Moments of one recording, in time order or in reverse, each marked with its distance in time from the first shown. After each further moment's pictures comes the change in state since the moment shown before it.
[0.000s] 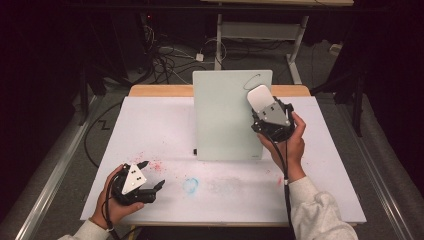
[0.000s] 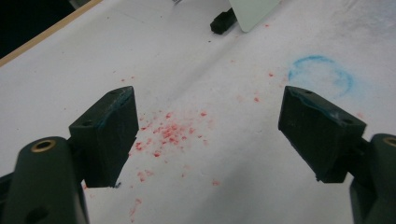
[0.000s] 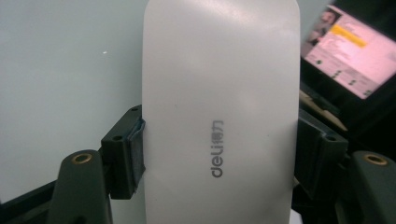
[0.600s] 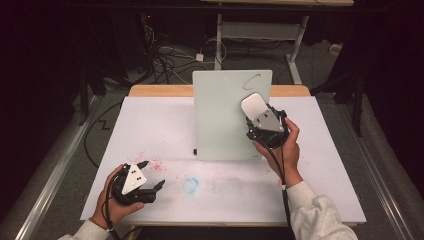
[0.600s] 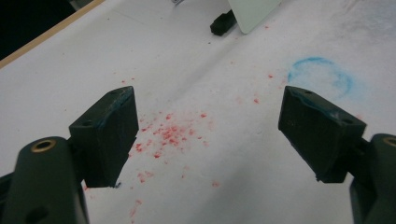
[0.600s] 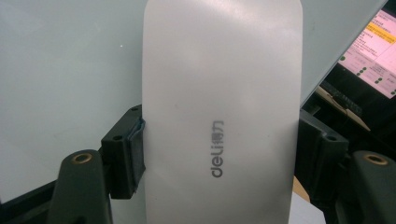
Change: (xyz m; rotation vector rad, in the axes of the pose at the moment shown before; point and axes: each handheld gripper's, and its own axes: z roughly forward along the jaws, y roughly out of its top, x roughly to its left) left arm -0.001 0.001 0.000 0.001 0.001 0.008; right arm 0.020 -0.011 -0.001 0.022 0.073 -0.018
